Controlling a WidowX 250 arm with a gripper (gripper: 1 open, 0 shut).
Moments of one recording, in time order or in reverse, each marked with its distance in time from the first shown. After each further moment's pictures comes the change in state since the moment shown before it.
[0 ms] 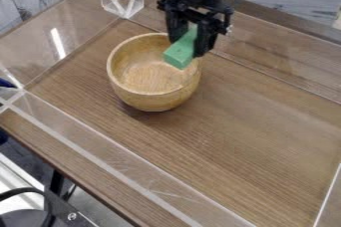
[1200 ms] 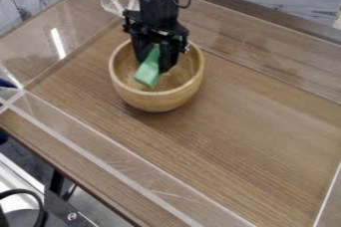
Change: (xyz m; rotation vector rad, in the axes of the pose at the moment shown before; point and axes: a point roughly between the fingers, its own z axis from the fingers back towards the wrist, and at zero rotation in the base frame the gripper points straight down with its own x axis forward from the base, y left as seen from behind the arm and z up) arm -0.007 0.042 -0.044 -0.013 -0.004 0.057
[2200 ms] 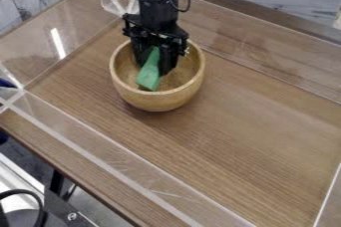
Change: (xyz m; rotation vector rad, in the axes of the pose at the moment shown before) arm 0.001 0.001 -0.004 -0.004 0.002 0.012
